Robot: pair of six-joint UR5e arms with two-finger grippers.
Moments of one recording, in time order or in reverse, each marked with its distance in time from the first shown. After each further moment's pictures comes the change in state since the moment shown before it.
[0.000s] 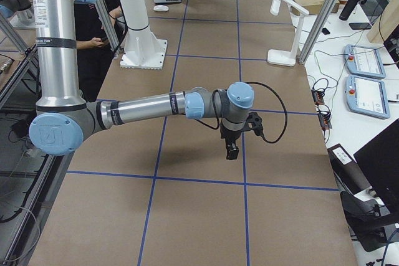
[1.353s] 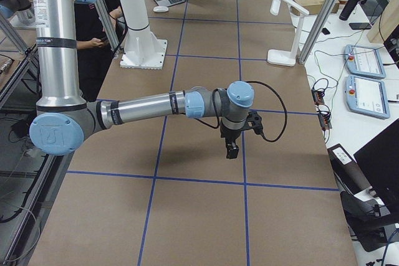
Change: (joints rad) left arm -0.036 -0.003 -0.018 0.077 0.014 -0.005; right arm -0.006 0.000 0.005 0.000 0.000 0.001
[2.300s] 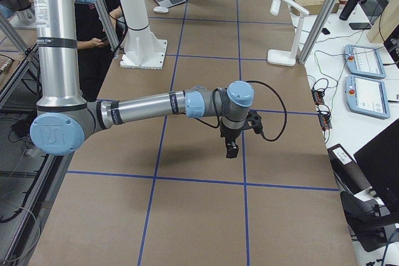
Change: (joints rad) left arm -0.011 -0.001 -0.037 0.040 0.000 0.000; right arm -0.008 0.000 0.001 0.000 0.001 0.000
